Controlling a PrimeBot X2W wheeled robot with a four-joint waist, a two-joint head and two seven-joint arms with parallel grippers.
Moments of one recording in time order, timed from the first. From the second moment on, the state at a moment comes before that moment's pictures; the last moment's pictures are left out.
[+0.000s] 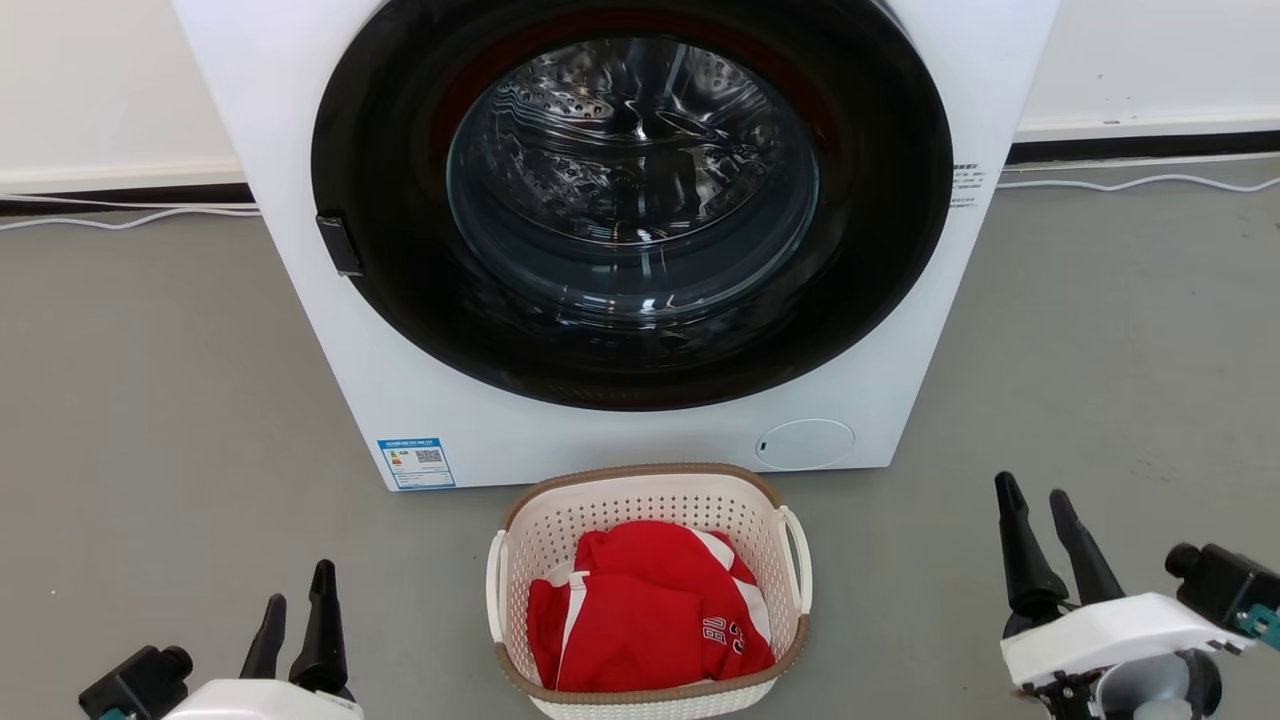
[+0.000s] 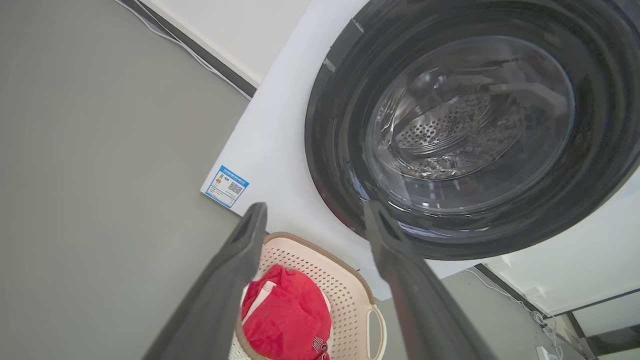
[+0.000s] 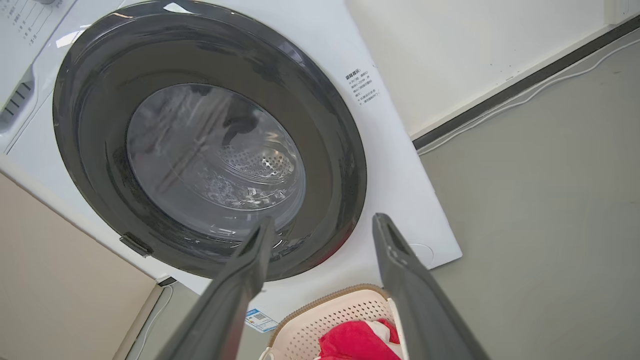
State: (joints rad) left arm 0.00 0.03 0.15 0.32 -0.69 -0.11 -0.10; right arm -0.07 -0.10 -0.03 0.28 0.63 0.12 -0.10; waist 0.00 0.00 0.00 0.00
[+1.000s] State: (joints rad) left arm -0.01 0.04 0.18 0.33 -0.30 -0.11 -0.19; right arm -0.07 -0.12 -0.02 0.34 0.24 0.12 -0.19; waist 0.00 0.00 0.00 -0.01
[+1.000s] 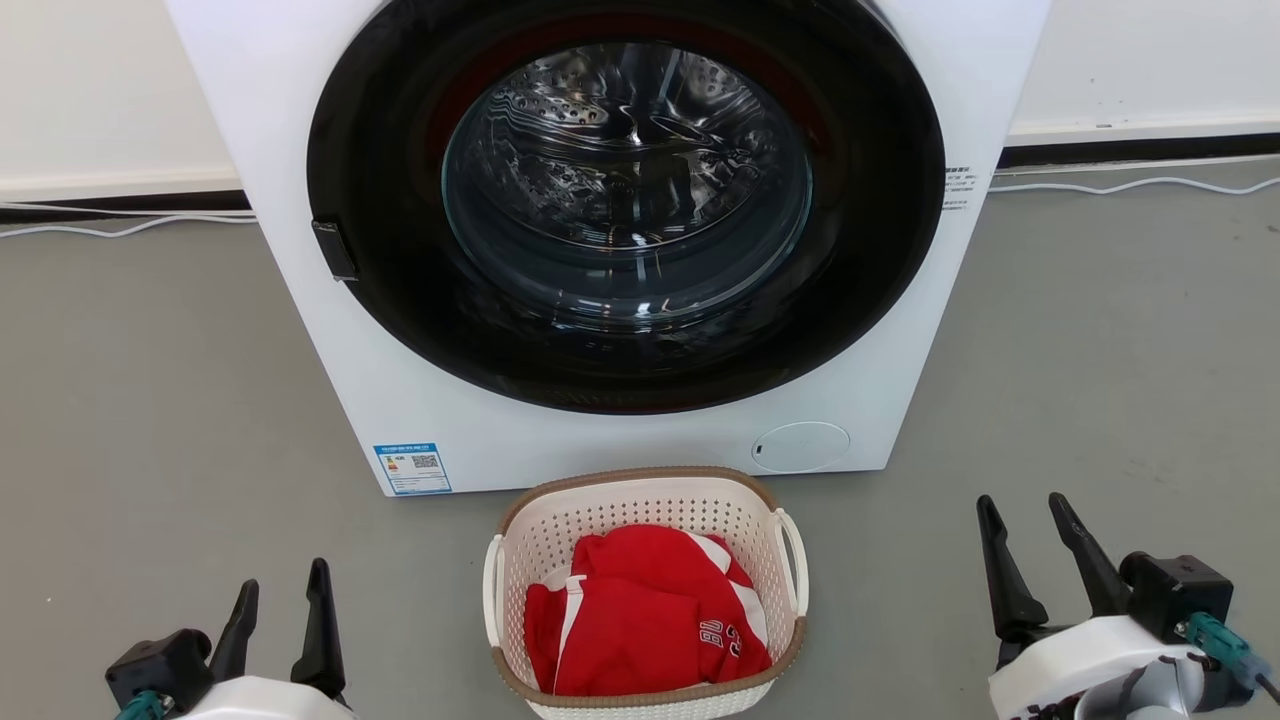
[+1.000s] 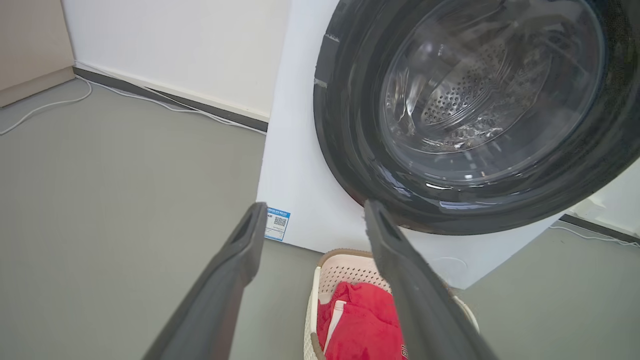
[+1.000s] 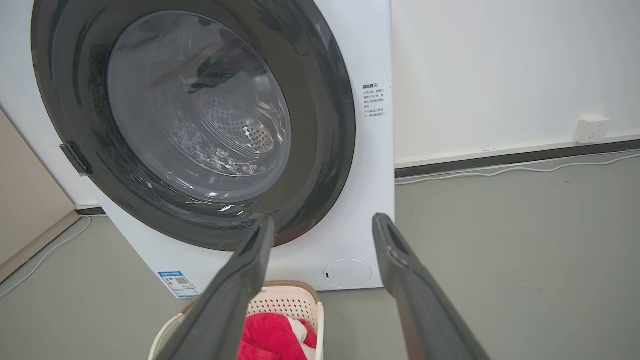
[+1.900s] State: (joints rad) left arm -0.01 0.04 0.21 0.35 -0.04 -0.11 -0.25; right arm -0.09 -0.14 0.00 0.34 -0.04 0.12 -0.25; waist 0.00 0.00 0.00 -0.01
